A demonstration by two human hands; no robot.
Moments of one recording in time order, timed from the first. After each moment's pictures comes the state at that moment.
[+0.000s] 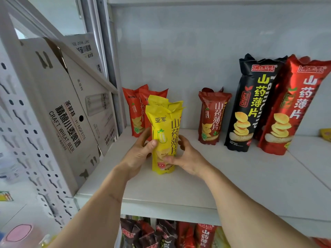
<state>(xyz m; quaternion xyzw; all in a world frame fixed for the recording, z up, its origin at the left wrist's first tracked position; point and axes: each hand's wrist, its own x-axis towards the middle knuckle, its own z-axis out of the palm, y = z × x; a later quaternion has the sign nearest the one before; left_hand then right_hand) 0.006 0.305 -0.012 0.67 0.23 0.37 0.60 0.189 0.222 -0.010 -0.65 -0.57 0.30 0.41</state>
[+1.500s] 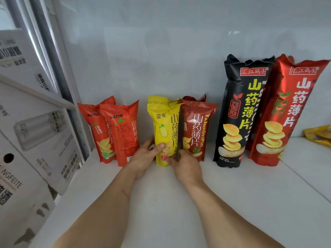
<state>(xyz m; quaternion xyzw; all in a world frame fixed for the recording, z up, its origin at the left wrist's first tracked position) 0.140 0.413 -0.027 0.65 0.24 0.34 0.63 0.252 0.295 -0.030 -0.80 -0.44 0.07 0.41</state>
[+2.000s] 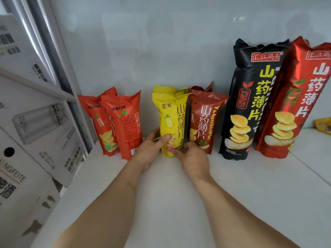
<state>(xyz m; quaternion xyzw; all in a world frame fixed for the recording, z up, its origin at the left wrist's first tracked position) 0.146 0.416 -0.030 0.66 0.26 0.35 0.61 0.253 0.293 -0.030 -0.80 -0.40 0.06 0.43</state>
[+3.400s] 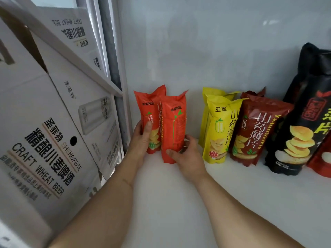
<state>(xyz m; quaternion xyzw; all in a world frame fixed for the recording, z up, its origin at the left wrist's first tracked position) 0.023 0.477 -0.012 0.57 0.31 0.51 0.56 0.155 0.380 -0.038 -0.67 -0.45 0.19 0.55</state>
